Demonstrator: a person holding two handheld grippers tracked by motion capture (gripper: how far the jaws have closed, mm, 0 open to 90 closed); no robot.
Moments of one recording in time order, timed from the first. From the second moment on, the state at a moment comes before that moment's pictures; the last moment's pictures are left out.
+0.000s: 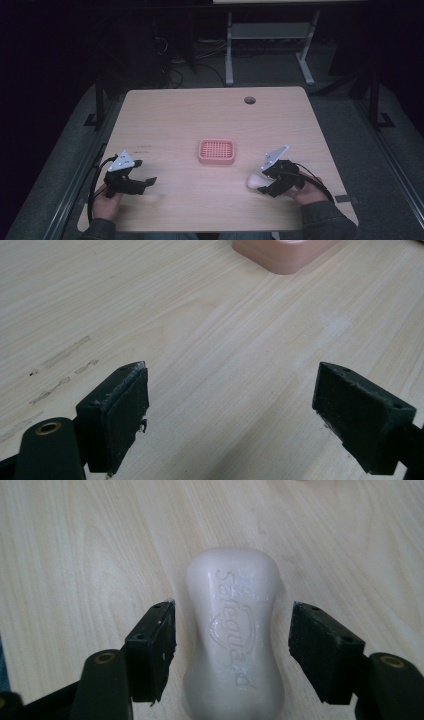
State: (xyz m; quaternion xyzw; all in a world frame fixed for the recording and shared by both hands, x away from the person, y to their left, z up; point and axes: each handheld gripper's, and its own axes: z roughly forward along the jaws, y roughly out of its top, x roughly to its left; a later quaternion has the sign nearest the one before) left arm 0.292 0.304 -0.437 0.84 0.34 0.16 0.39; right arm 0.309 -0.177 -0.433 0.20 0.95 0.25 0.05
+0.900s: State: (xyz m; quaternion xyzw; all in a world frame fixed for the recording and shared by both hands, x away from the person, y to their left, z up) left arm 0.292 0.306 -0.436 0.84 0.33 0.17 0.39; right arm 0.317 -0.166 -0.448 0.19 0.96 0.21 0.03
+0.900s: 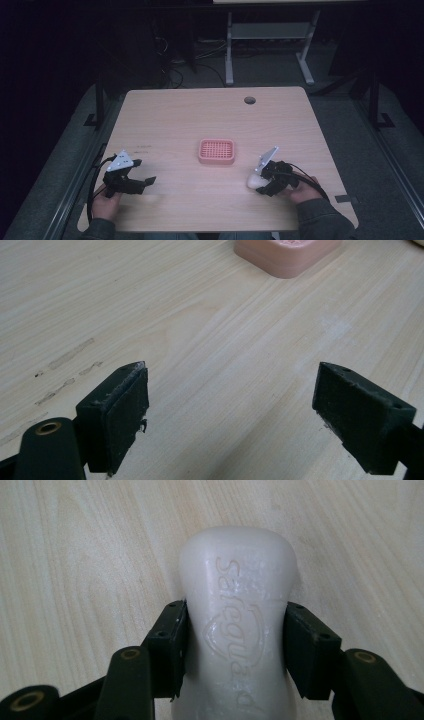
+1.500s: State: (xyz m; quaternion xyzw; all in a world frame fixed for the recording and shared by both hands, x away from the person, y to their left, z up) left arm 0.293 0.304 -0.436 0.84 0.34 0.17 0.39; right arm 0.315 -0.161 -0.441 0.19 0.96 0.20 0.04
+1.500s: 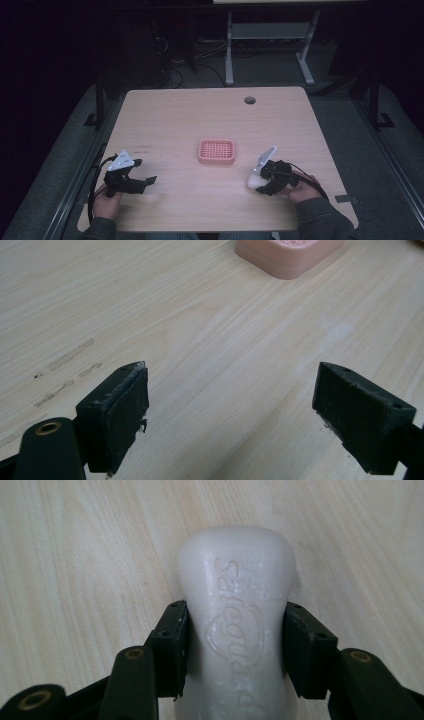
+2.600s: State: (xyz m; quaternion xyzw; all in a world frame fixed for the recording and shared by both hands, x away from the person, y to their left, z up) left arm 0.294 0.298 -0.436 0.84 0.33 0.17 0.39; right arm 0.349 -0.144 -0.398 0.14 0.97 0.21 0.04
